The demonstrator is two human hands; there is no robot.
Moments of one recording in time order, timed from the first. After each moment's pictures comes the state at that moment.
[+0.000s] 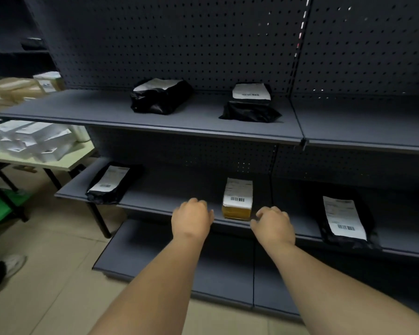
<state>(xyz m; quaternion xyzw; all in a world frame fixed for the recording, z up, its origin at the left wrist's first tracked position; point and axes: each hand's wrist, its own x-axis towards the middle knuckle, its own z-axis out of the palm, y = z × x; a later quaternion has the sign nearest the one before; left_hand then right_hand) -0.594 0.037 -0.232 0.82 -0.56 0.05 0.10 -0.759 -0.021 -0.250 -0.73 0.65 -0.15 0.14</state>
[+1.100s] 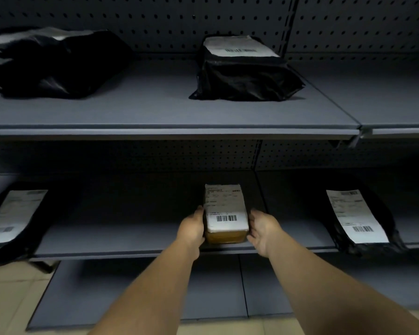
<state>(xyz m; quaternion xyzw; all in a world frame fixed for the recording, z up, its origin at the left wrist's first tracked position) -0.563 -0.139 -0.354 0.64 -0.13 -0.61 0.45 -0.713 -0.171 -0.360 -0.17 0.63 -0.35 0.67</state>
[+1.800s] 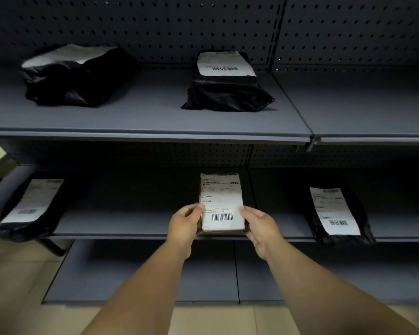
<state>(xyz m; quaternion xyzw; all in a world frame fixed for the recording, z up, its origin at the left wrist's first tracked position) -0.578 -0.084 -0.315 0.63 -0.23 -0.53 0.52 -0.742 -0.120 -0.319 -0.31 0.59 -0.37 0.65</state>
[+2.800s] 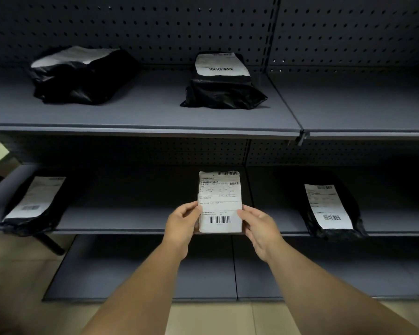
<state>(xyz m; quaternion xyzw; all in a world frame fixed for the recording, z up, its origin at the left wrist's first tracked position) -0.579 -0.067 -0.318 0.61 -0.26 -0.52 0.54 -0.752 -0.094 -0.304 -0.34 0.53 -0.40 0.67</state>
